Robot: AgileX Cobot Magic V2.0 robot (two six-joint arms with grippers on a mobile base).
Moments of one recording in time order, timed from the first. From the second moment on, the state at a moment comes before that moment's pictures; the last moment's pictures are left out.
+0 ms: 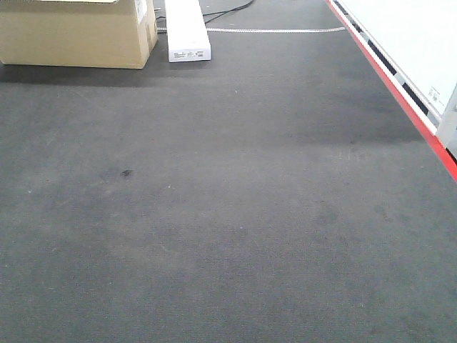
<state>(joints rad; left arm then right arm) -0.46 0.04 -0.48 0.22 0.82 -0.19 0.06 0.27 -0.36 0.06 0.61 -0.12</state>
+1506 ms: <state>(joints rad) -0.20 1.91 -1.49 0.13 1.11 -0.29 0.06 0.27 -0.36 0.06 0.61 -0.12</state>
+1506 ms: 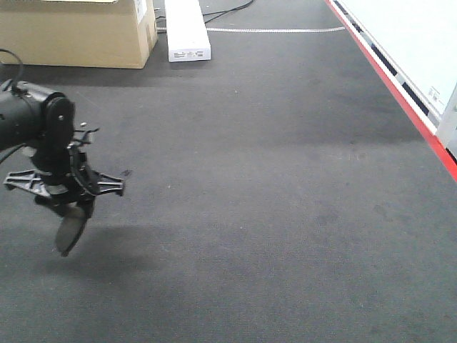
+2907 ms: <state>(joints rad) -0.10 1.91 -1.49 0.06 1.01 -0.11 0.06 0.27 -0.36 0.06 0.61 -0.12</state>
